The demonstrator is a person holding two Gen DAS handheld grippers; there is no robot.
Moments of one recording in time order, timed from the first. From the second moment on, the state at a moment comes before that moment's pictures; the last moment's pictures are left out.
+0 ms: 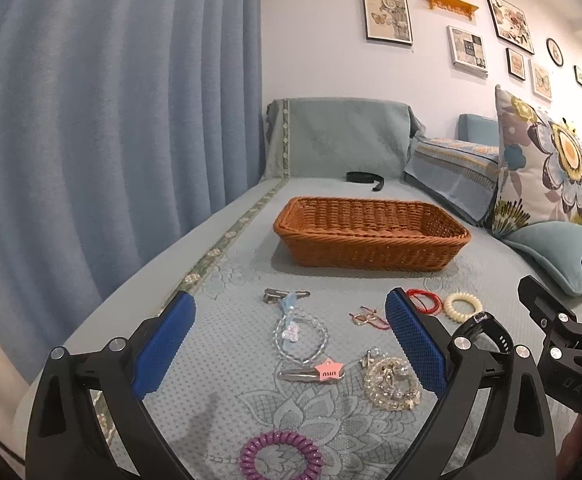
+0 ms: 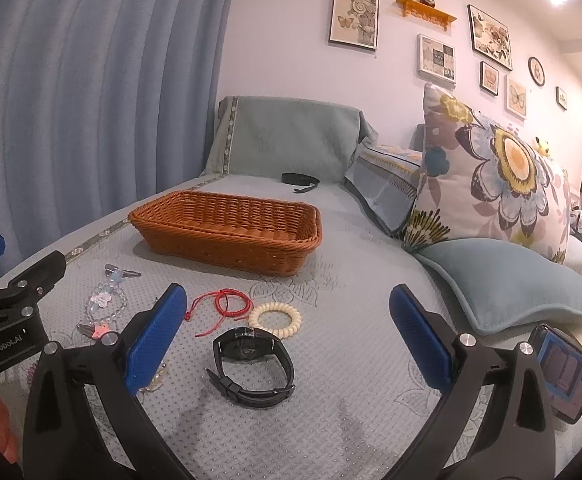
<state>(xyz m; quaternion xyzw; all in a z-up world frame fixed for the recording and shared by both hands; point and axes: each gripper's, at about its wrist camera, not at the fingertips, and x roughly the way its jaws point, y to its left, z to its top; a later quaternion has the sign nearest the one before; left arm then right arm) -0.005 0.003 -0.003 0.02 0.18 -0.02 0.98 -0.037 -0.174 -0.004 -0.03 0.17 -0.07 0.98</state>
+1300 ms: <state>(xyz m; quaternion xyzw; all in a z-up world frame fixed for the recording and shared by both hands) -0.005 -0.005 -0.006 0.03 0.19 -0.03 0.98 -0.035 -0.174 -0.007 -0.03 0.18 -0.06 0.98</state>
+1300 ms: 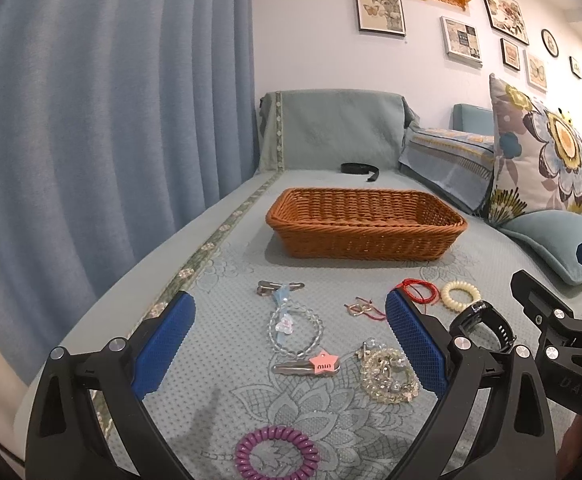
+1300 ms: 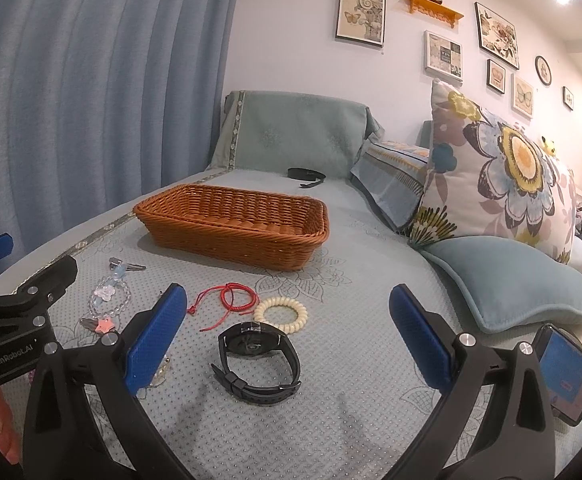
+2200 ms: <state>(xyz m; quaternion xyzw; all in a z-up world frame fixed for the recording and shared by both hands) 0.003 0.080 0.008 -0.03 0.32 -0.08 0.94 -0.014 -0.209 -0.006 -0.02 0.28 -0.07 0.96</state>
